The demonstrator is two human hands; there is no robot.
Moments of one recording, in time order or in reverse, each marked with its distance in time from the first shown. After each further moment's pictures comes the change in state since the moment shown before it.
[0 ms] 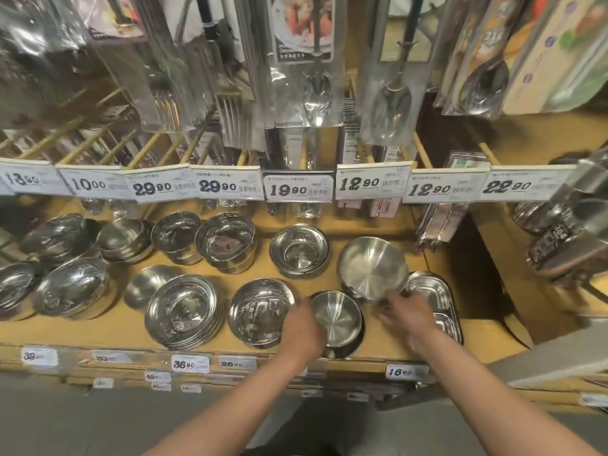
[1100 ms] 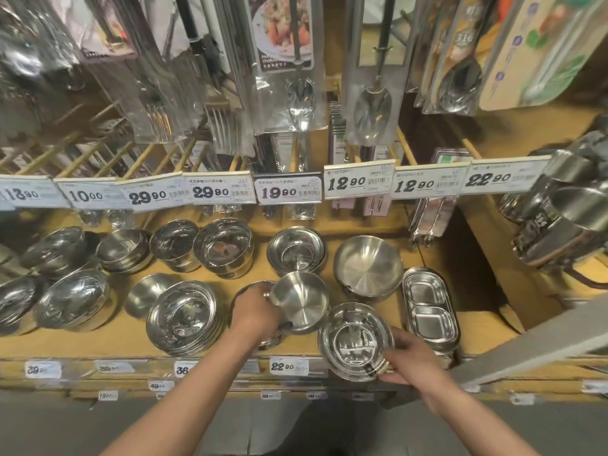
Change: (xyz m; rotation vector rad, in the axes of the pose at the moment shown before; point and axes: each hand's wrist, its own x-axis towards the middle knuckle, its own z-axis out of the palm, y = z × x) left_hand 0.001 -0.019 -0.074 -0.204 0.100 -0.183; right_hand -0.064 0.057 -0.022 -0.051 -0.224 -0.012
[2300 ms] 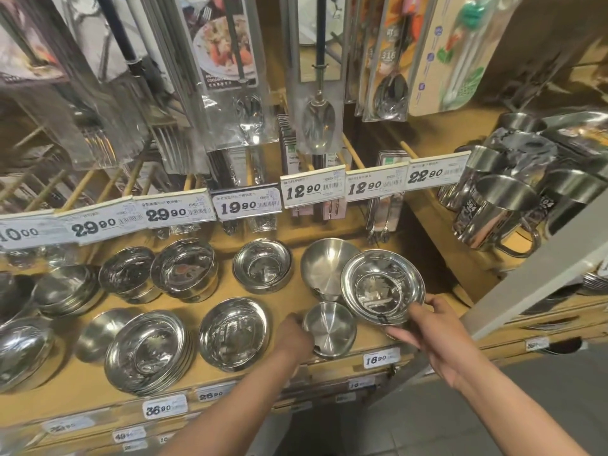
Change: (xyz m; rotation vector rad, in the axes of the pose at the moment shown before) left_hand 0.008 -0.004 0.112 -0.030 -0.255 0.017; right_hand -0.050 -0.057 -0.043 0.621 0.208 -0.070
